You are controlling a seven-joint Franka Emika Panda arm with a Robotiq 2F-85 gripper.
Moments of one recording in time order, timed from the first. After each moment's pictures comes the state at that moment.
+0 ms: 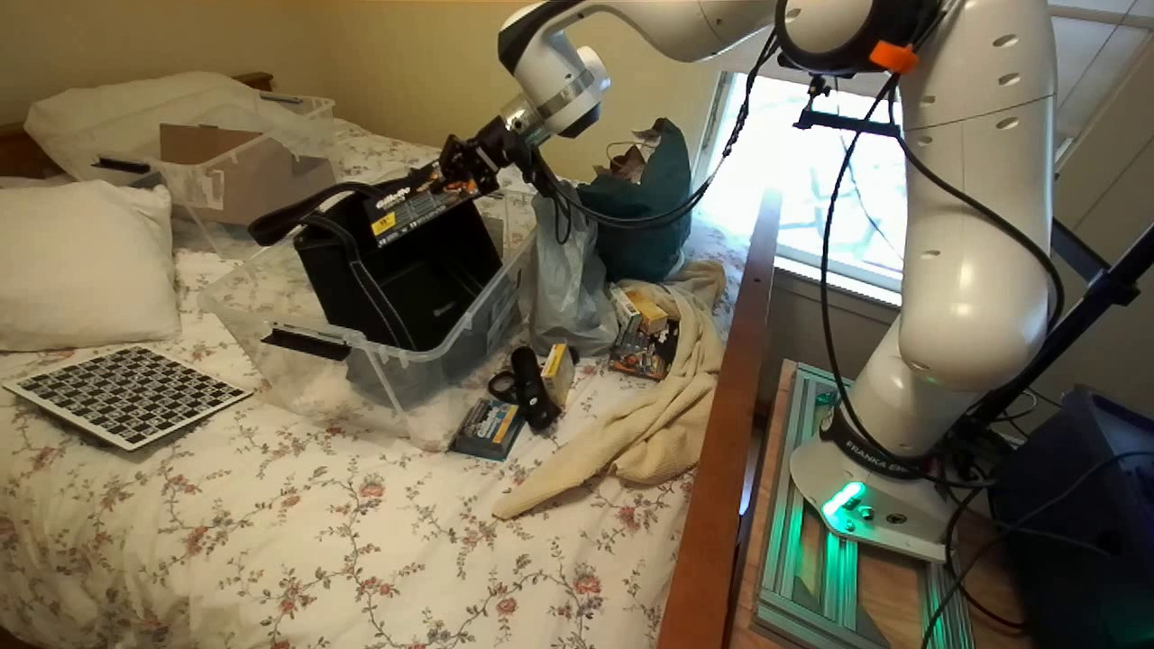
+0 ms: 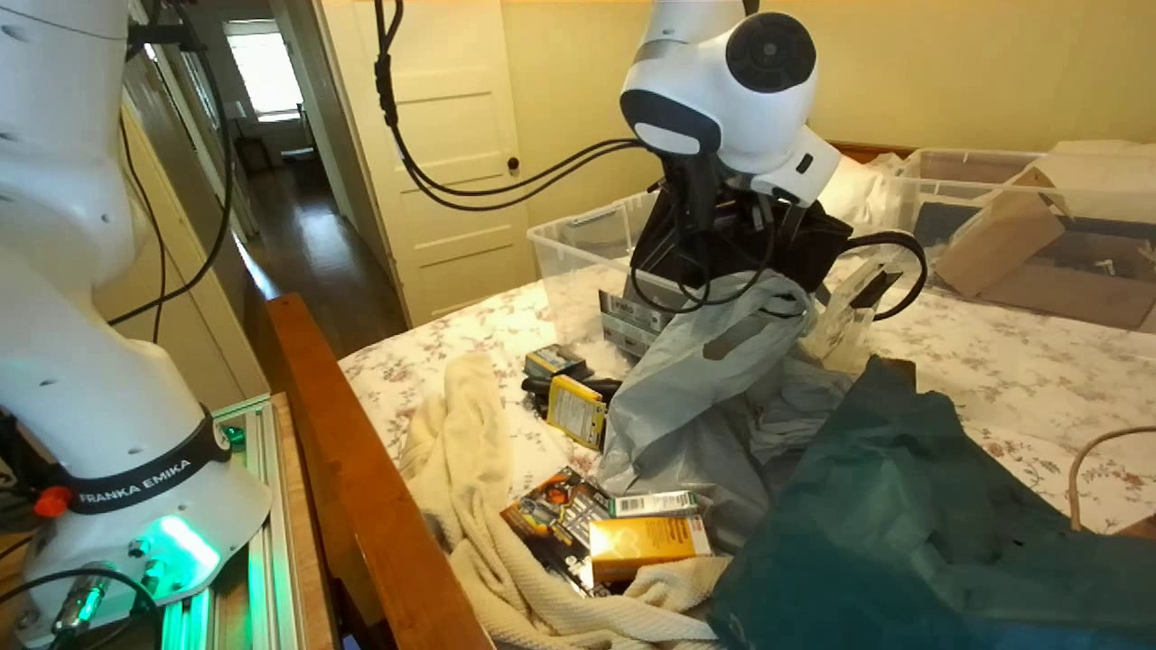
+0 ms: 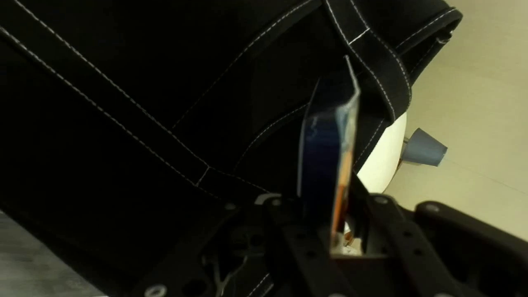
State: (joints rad) arm -0.30 0.52 0.05 -1.68 1.18 2.41 -0.57
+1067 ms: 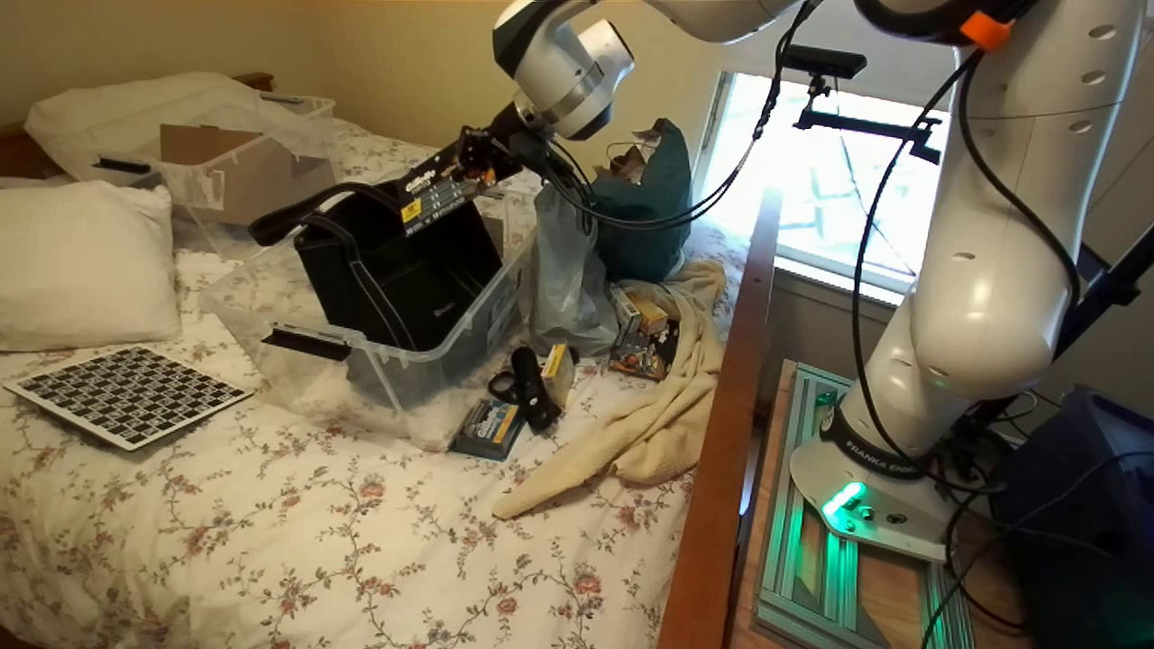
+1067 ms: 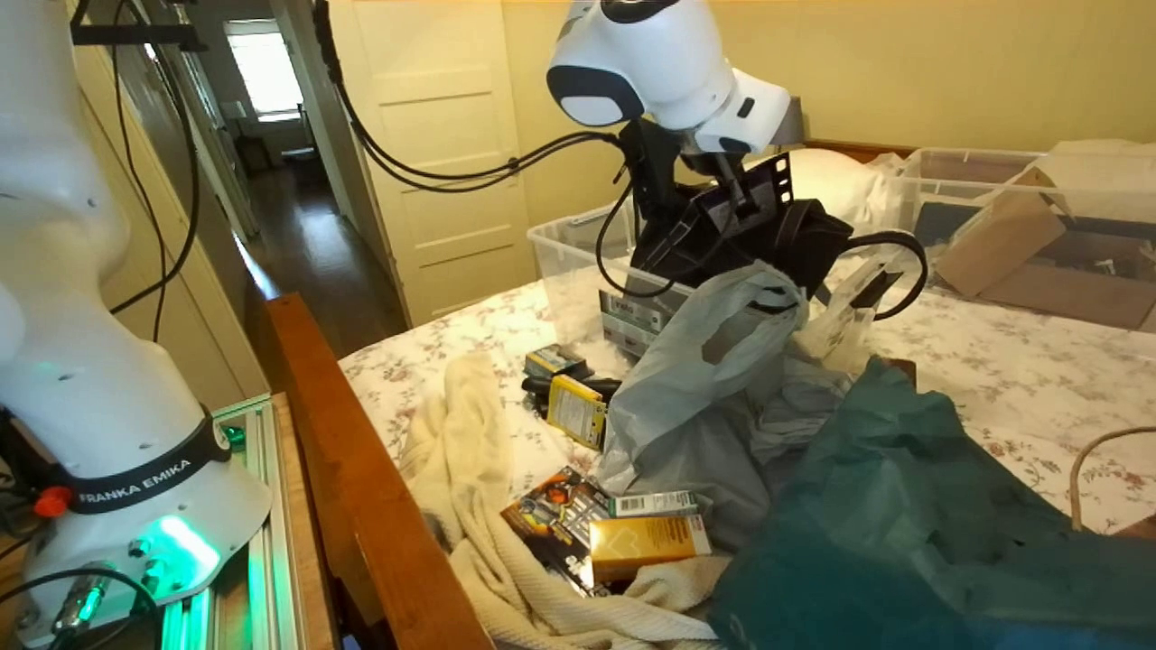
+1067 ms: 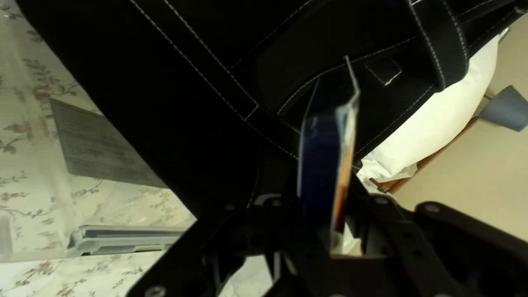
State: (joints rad) arm -0.14 0.32 0.00 -1.93 1.15 2.84 -0.58
